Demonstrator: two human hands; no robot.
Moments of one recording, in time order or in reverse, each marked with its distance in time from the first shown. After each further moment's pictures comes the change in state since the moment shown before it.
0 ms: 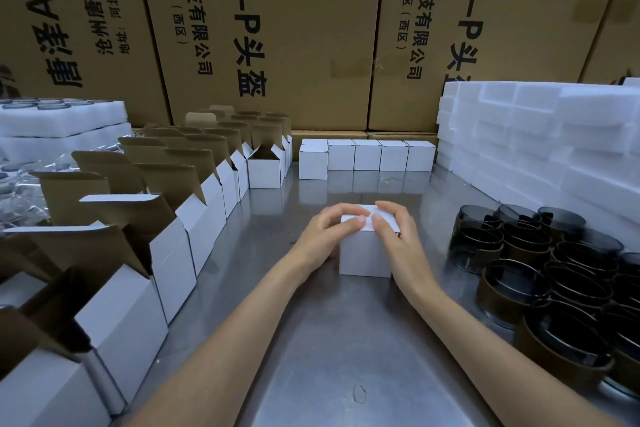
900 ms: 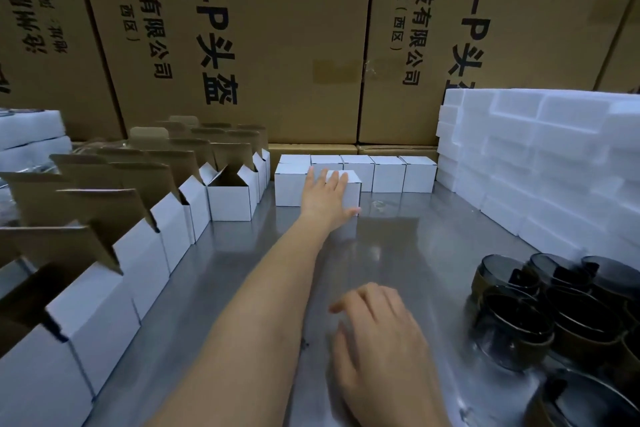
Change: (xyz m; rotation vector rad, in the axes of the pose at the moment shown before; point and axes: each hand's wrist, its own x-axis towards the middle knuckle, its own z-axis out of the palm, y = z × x) left_hand 0.231 -0.045 -0.016 1.684 0.005 -0.017; right_hand 0.002 0.006 0.016 -0.896 0.006 -0.462
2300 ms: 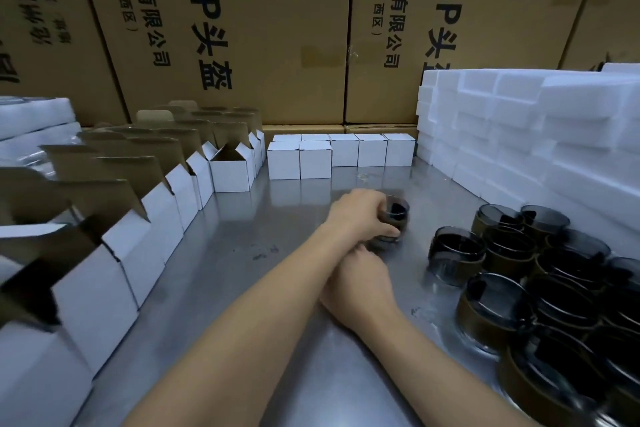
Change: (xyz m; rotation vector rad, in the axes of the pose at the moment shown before) left_hand -0.127 0.077 -0.069 -0.665 -0.032 0.146; right_hand -0.001 -0.003 -0.005 -0.089 -0.334 0.088
